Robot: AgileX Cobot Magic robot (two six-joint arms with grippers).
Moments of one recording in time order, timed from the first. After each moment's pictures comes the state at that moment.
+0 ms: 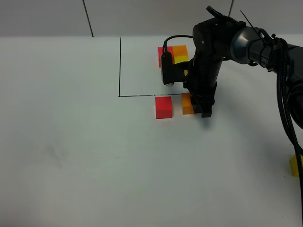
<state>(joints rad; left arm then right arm) -0.05 -0.01 -0.51 -0.19 1.06 0.08 0.39 2.31 -1.79 -0.02 1.02 -1.12</state>
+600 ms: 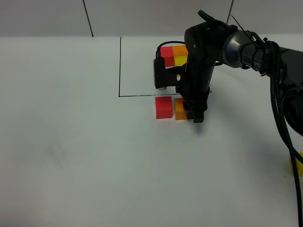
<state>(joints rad) -0.05 -0.01 -0.51 -0.19 1.06 0.08 0.43 2.31 -1.79 0.00 1.04 -1.08</state>
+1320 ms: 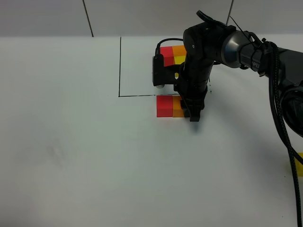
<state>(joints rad) -0.05 -0.01 -0.51 -0.19 1.06 0.08 0.43 2.32 -1.80 0.00 1.02 -1.04</state>
